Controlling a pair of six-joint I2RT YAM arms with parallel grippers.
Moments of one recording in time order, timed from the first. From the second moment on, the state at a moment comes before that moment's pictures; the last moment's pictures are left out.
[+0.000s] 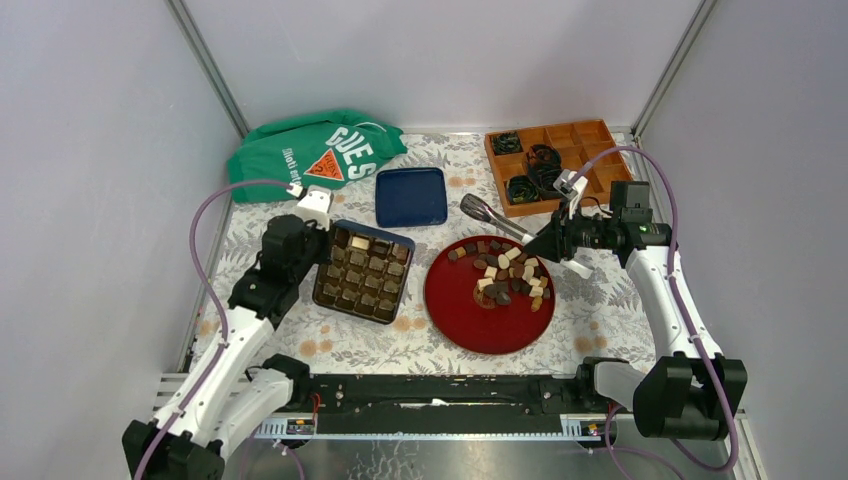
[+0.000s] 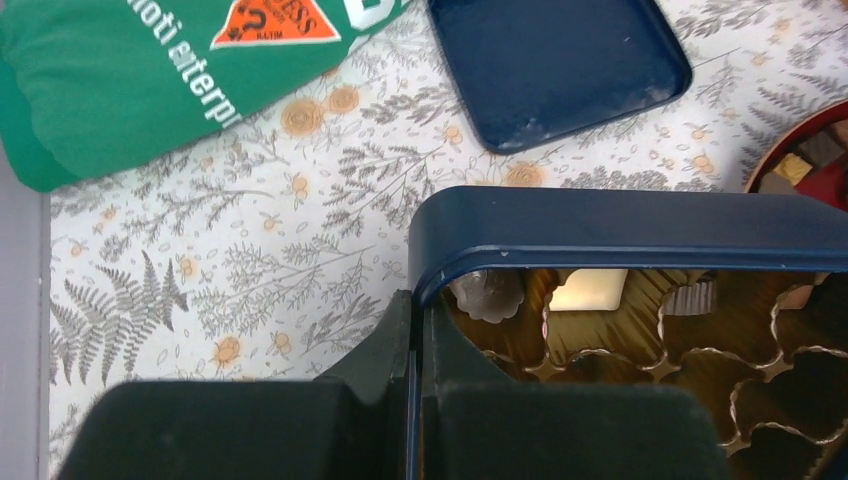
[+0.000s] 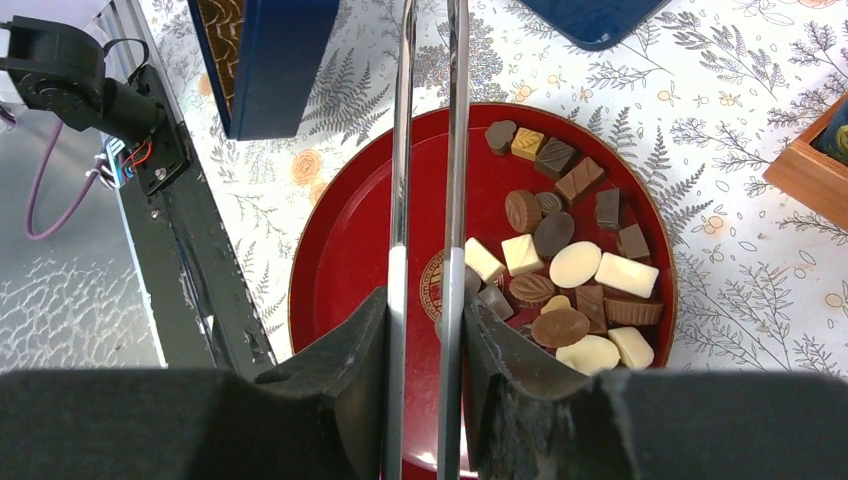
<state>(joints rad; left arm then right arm) -0.31 0.80 0.69 -0.30 -0.08 0.05 -0.05 1.16 0.95 -0.70 -1.06 -0.45</state>
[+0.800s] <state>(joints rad) -0.10 1.52 0.94 -0.55 0.10 -0.18 -0.06 1.16 0.95 -0.70 -1.06 -0.46</state>
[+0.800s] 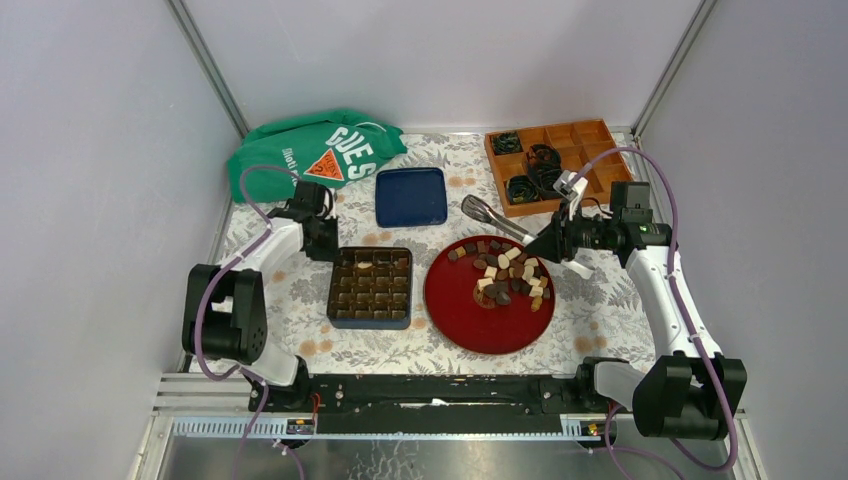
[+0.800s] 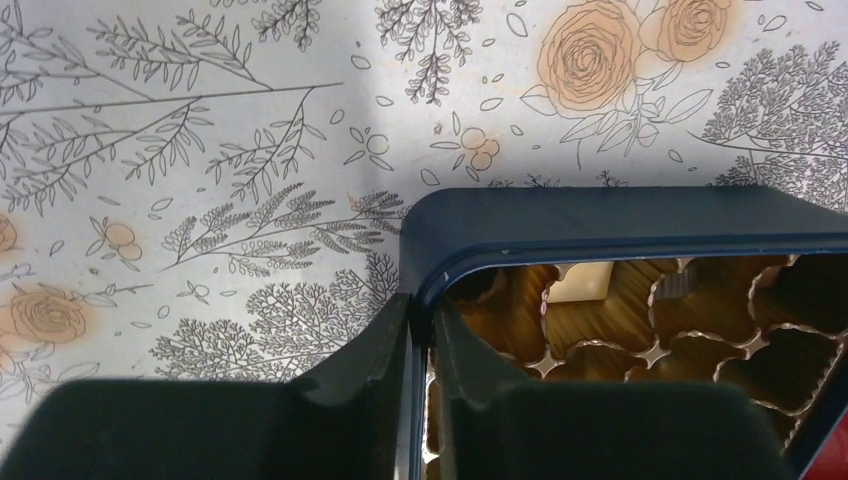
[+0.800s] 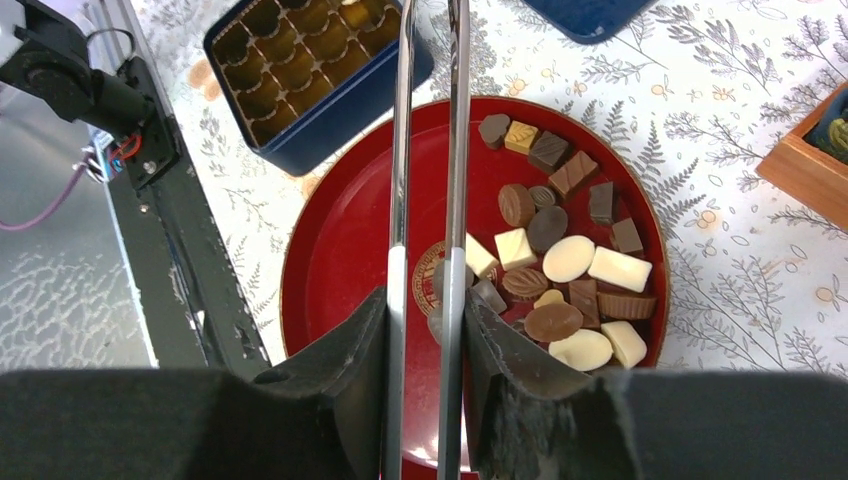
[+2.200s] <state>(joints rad) -0.08 0.80 0.67 -0.29 0.33 -0.23 -0.06 0.92 0.84 -1.34 -0.43 -1.10</state>
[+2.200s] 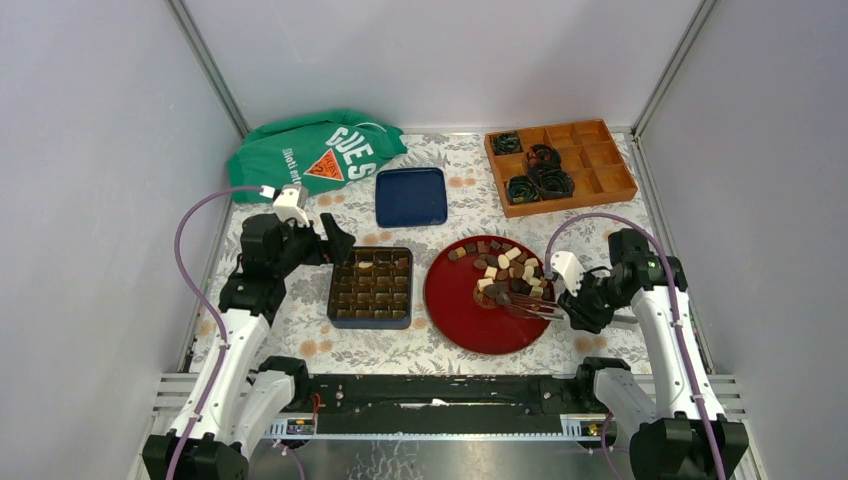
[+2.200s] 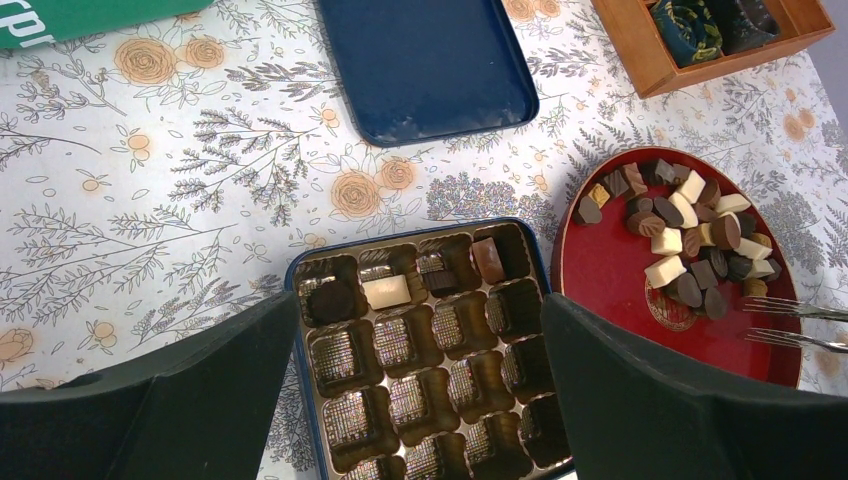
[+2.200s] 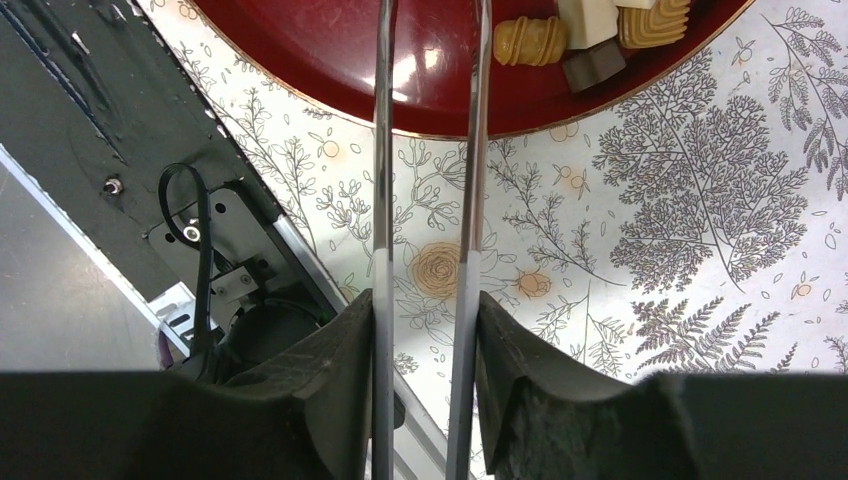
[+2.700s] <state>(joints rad) -0.08 0.80 0.67 -0.29 0.33 -0.23 -0.06 0.94 0.82 -1.27 -0.43 -1.08</state>
